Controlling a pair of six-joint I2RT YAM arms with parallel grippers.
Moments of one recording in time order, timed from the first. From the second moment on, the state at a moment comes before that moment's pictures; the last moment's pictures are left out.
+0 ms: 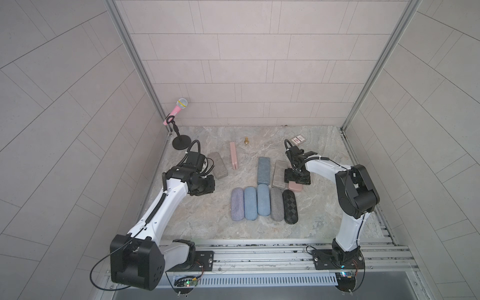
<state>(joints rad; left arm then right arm) -0.17 1.22 1.00 -1.01 0.21 -0.35 0.32 1.87 1.26 -0.80 0.10 0.52</state>
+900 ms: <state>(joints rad) -0.17 1.35 1.10 -0.99 0.21 -0.37 0.14 1.91 1.35 -0.85 0.15 0.43</state>
